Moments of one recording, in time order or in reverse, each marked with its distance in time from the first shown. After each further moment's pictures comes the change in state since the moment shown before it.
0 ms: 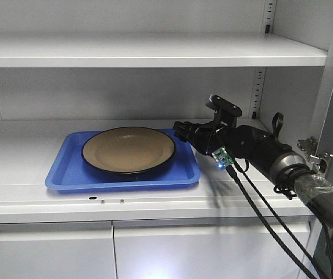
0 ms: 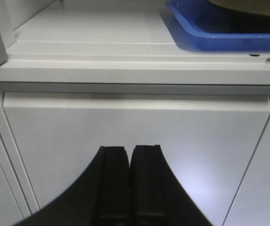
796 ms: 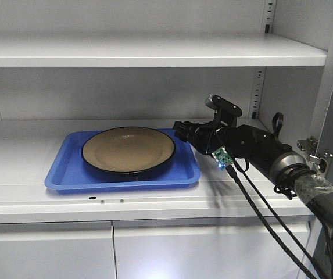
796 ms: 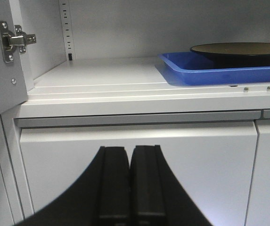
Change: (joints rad) left arm 0.000 -0.476 0.142 0.049 0.078 -0.004; right arm 0.000 0.000 0.000 0.000 0.000 0.000
